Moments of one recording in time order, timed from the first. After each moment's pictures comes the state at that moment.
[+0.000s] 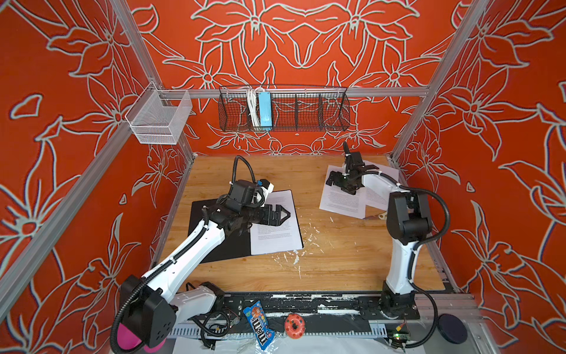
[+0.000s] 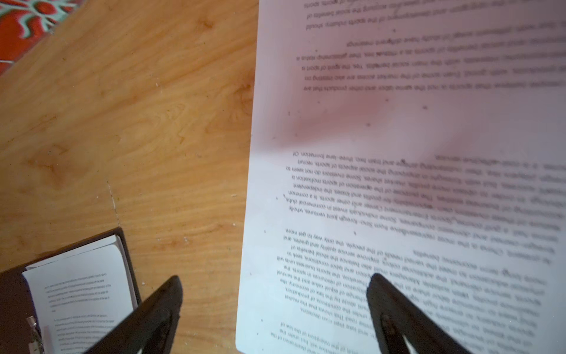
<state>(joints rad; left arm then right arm) -0.42 1.18 0.99 -0.55 0.50 -0.43 0.16 2.10 1.65 -0.60 -0.19 0.49</state>
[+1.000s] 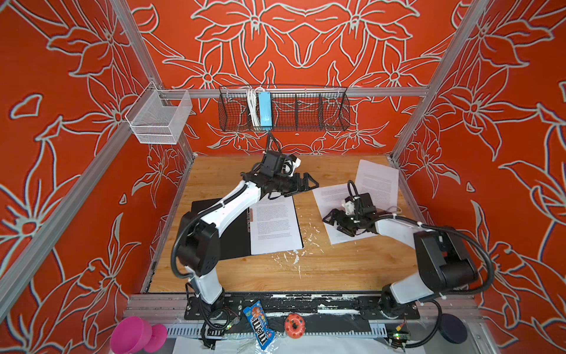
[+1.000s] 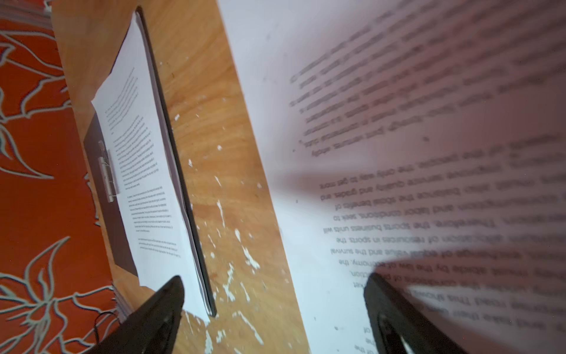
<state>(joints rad) -0.50 1.82 1.58 -0.46 0.66 -0.62 0.16 1.46 0.64 -0.21 -0.50 0.65</state>
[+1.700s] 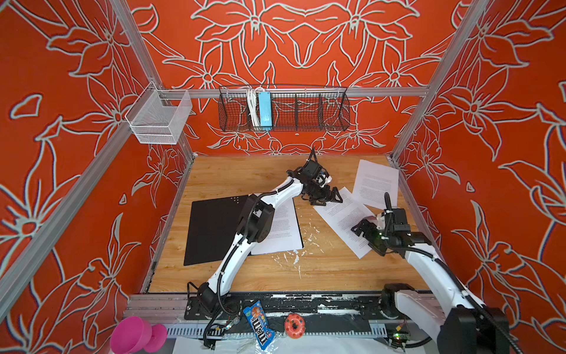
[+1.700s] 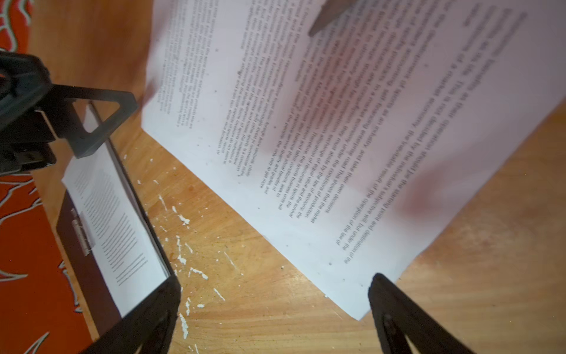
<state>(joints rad) -0.62 2.54 2.26 -0.71 0.74 -0.51 -0.01 0.97 0.55 -0.65 -0.28 0.70</state>
